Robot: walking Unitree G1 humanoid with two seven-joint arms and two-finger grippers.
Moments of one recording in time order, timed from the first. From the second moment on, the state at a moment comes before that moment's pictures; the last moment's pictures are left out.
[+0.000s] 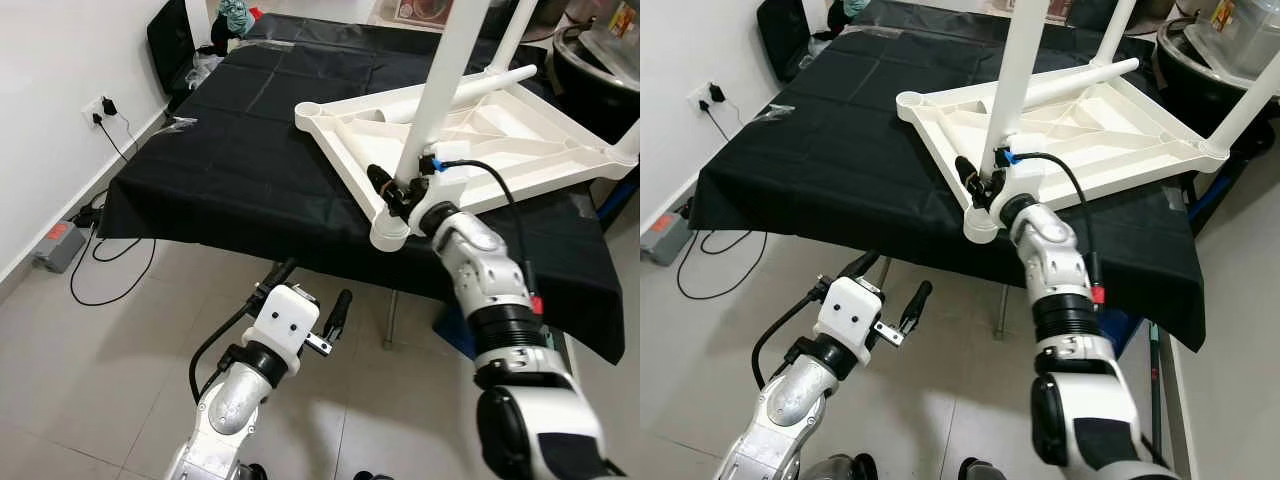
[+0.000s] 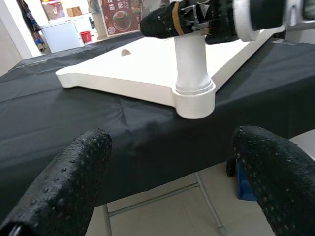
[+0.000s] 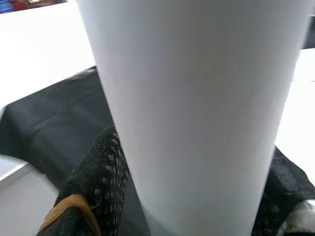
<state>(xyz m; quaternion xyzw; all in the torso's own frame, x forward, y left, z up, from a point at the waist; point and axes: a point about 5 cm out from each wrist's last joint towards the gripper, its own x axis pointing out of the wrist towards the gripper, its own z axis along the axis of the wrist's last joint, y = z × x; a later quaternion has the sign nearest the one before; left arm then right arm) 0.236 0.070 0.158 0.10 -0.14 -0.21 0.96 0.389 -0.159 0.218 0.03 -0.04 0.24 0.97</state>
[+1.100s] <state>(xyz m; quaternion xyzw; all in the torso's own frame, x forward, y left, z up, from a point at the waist) 0.237 0.070 0.158 0.10 -0.14 -0.21 0.96 0.405 -0.132 0.216 0.00 -0.06 0.21 0.98</state>
